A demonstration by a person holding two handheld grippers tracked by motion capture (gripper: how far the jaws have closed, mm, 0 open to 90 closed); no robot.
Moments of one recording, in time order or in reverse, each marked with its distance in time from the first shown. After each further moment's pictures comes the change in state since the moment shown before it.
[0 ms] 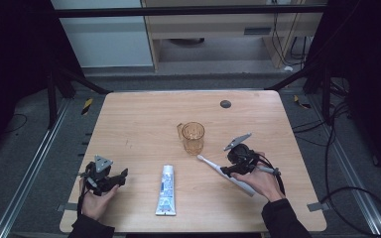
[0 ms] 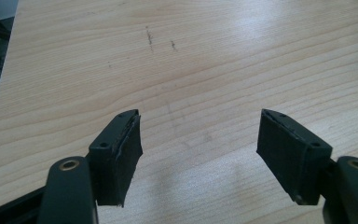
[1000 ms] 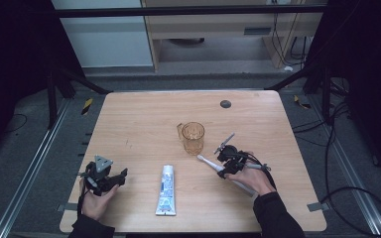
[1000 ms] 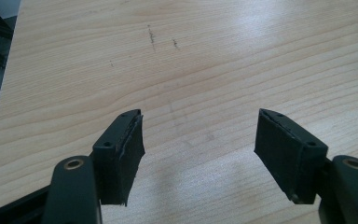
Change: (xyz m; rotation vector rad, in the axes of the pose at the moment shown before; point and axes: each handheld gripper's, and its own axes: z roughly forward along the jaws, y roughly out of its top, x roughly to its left) left arm 0.000 0.000 0.001 0.009 0.009 0.001; right arm -0.001 0.010 0.042 0.195 0.038 -0.044
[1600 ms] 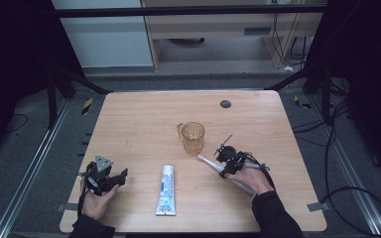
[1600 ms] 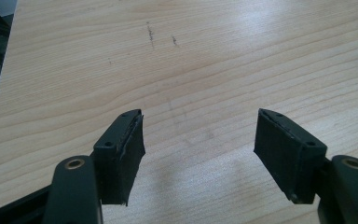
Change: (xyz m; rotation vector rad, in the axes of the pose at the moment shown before) left arm 0.000 0.000 0.002 0.010 -0.002 0.003; right arm -0.004 0.000 0.011 0.060 -0.007 0.020
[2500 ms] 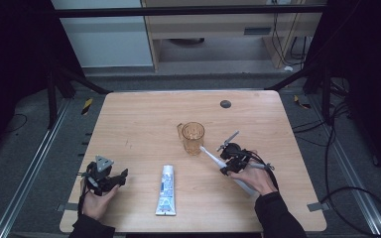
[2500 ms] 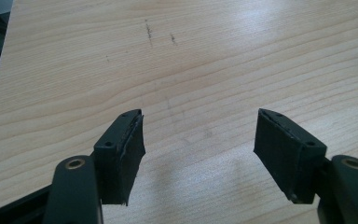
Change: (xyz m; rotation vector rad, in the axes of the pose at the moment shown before) left arm 0.000 0.000 0.001 0.004 -0.004 -0.006; right arm 0.001 -0.005 -0.028 -0.099 -0.003 0.016
